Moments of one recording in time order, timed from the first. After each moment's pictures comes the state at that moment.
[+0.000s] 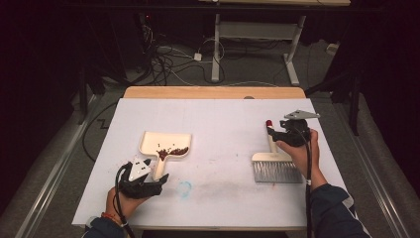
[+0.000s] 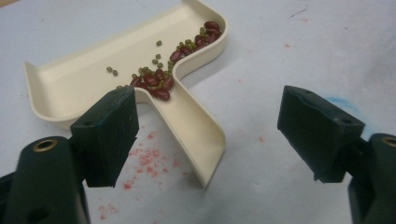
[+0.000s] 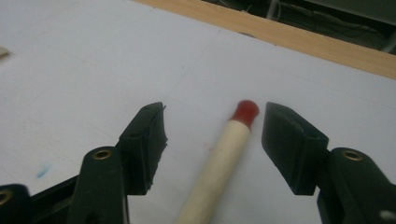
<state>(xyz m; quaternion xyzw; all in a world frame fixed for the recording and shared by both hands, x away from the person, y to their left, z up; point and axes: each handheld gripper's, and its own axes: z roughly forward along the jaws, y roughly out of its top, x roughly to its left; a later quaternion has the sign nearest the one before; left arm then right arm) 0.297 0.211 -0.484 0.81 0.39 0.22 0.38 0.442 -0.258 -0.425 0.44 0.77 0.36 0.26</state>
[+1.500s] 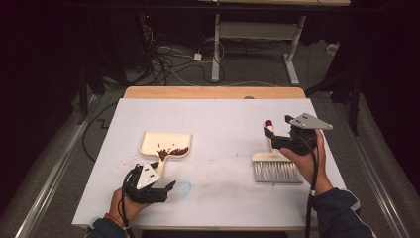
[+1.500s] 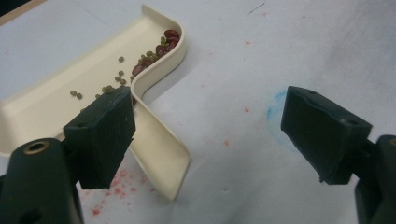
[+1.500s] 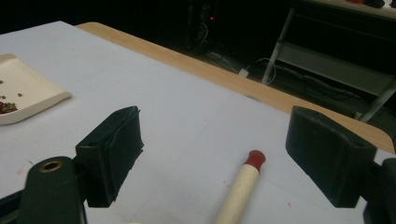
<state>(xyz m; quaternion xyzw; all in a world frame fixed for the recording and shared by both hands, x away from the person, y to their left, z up) 0.291 0.195 -0.485 0.83 0.32 0.23 0.38 0.391 -0.245 -0.388 0.37 0.75 0.44 0.33</state>
